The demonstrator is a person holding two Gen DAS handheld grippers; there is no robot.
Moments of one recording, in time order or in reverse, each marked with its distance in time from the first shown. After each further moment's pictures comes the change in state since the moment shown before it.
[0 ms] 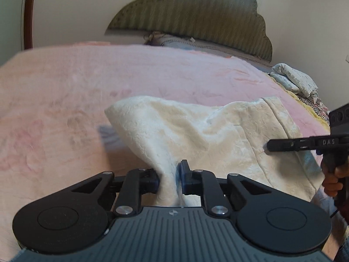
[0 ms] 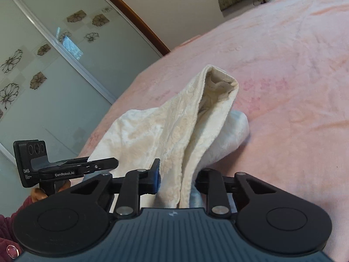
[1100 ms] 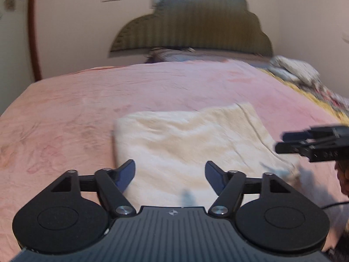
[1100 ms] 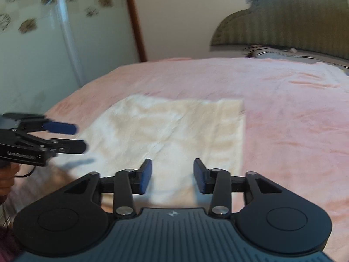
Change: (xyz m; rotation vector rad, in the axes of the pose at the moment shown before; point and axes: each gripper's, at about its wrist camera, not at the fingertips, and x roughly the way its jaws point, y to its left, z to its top) left arm -0.045 -0.028 -0.015 0.079 -0.064 0.096; right arm -0.038 0.087 -0.054 -0.290 -0.098 -0.417
